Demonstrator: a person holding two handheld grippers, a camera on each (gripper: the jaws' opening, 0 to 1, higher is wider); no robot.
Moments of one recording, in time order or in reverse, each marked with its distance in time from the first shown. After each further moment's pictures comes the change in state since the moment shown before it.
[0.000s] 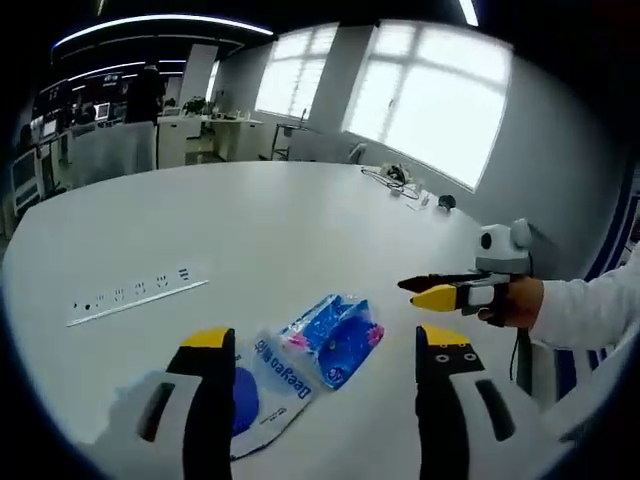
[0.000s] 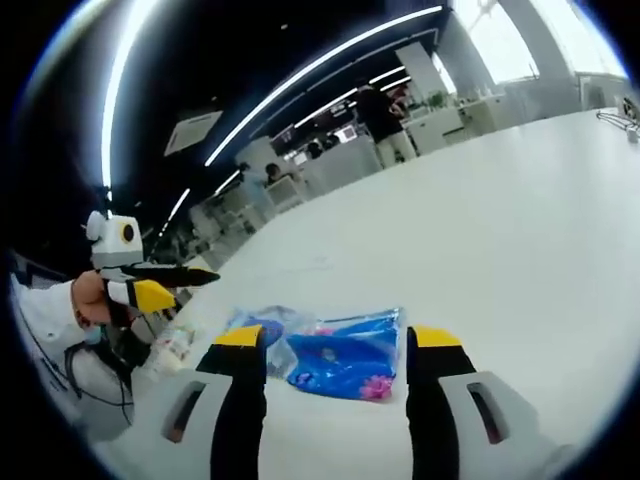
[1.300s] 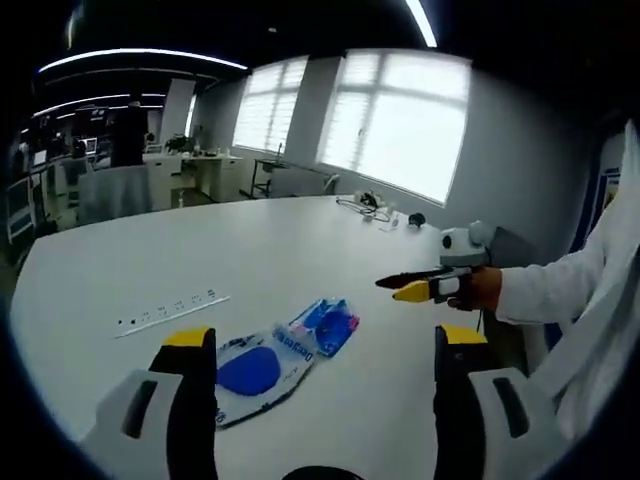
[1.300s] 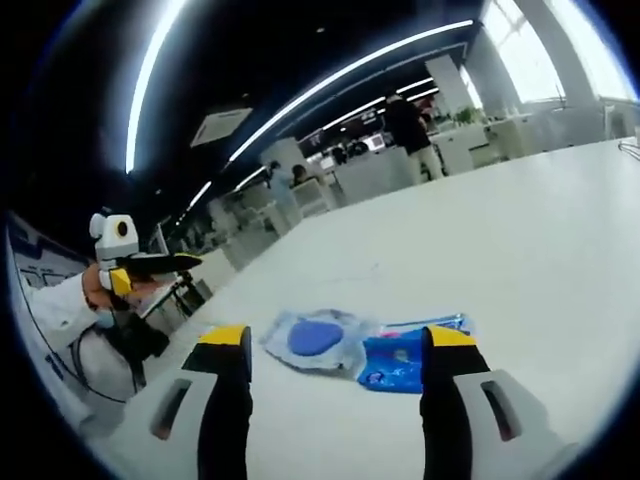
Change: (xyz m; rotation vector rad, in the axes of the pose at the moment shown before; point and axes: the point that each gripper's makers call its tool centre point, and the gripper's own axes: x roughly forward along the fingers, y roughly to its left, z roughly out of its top) left arm -0.151 0.003 0.005 0.078 -0.122 -0.075; right arm -0.013 0.094 0.001 -0.096 -0.018 0.078
